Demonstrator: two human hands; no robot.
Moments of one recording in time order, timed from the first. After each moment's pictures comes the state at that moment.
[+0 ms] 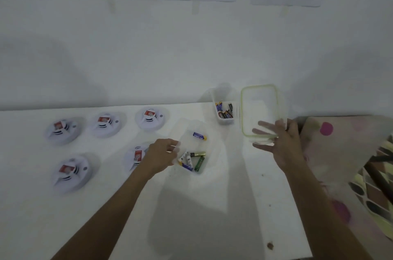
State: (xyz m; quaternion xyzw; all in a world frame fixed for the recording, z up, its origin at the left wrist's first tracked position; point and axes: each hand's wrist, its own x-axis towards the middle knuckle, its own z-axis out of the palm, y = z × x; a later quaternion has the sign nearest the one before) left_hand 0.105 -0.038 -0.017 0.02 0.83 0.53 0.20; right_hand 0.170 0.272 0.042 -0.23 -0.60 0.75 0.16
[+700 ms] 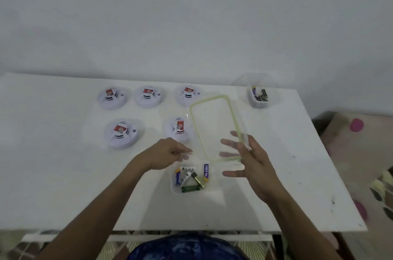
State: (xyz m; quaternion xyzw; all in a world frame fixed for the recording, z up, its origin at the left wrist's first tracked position) left_hand 0.174 -0.158 -0.008 0.18 0.88 0.34 0.28; right_hand 0.264 0.091 0.032 -0.07 -0.67 0.73 -0.06
